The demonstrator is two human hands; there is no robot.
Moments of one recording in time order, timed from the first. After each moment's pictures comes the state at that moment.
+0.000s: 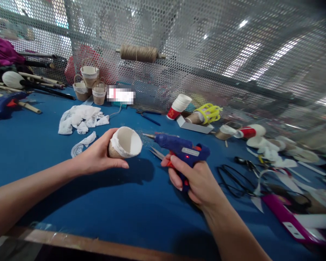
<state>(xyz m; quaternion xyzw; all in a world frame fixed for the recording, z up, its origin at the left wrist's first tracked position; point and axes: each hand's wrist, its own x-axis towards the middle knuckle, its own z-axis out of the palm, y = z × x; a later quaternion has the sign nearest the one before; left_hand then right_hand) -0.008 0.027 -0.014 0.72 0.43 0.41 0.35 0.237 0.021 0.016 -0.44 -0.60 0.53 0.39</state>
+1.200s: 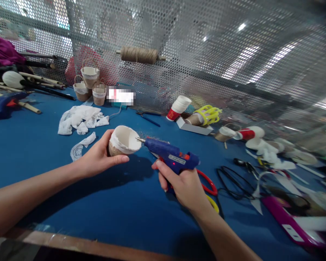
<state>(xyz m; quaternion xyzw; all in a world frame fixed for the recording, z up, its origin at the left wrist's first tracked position) -0.002 0.025 -0.020 0.67 0.44 0.46 0.38 0.219 0.011 0.013 -0.51 -0.67 0.41 0.36</state>
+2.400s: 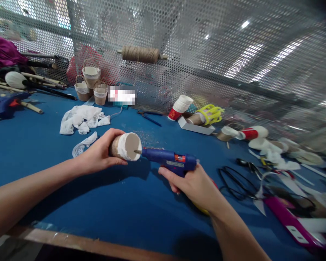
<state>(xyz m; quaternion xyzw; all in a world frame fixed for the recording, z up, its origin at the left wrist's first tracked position) -0.010 0.032 -0.019 0.75 0.43 0.41 0.28 0.240 0.018 0.025 -0.53 -0.74 0.35 0.24</state>
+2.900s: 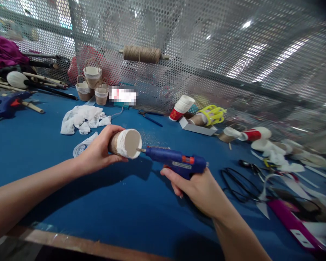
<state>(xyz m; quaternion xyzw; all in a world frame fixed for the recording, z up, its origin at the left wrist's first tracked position) -0.011 0.034 -0.019 0.77 0.42 0.44 0.18 0.239 0.015 0.026 -0.53 -0.74 0.35 0.23</state>
